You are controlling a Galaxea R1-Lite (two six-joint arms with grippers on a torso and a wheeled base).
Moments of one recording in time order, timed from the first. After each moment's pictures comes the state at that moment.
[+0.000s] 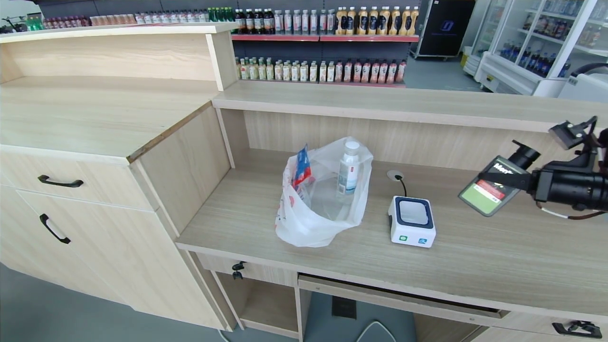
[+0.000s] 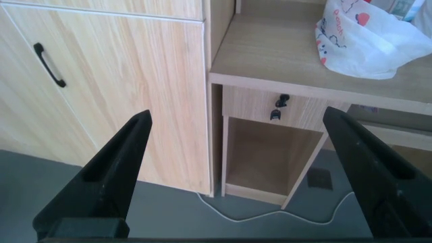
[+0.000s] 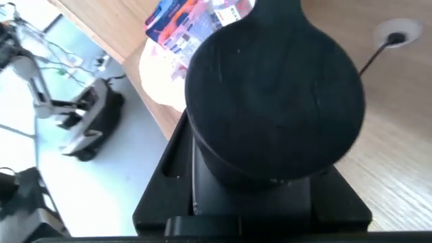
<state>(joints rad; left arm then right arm) 0.00 0.00 0.00 0.00 0.01 0.00 -0.33 1.78 -0.99 -0.38 1.13 -0.12</state>
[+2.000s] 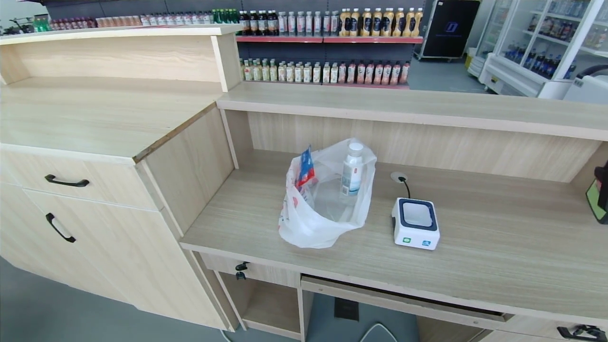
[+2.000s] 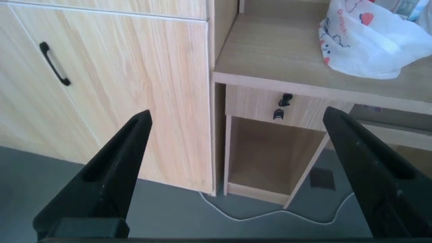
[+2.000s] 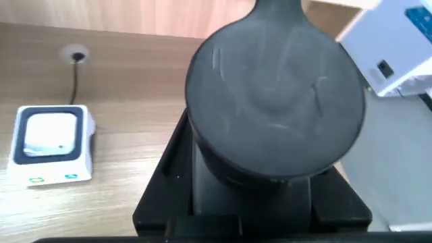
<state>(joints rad) 0.00 0.00 0.00 0.00 0.01 0.00 0.09 1.18 -0.71 -0.33 -0.52 -0.19</state>
